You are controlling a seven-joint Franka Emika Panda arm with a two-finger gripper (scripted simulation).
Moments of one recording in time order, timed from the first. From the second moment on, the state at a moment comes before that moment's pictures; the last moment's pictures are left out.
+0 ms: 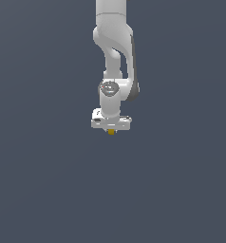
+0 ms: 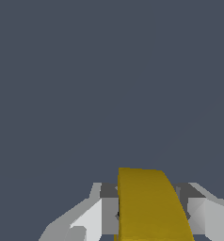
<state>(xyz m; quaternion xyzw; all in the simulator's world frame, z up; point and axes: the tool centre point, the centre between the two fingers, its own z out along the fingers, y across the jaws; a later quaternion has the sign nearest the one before) -0.082 -0.011 0.040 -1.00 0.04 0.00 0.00</state>
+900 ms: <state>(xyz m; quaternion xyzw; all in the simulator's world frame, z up) -0.034 -0.153 0.137 -1.00 0.04 0.00 0.00</state>
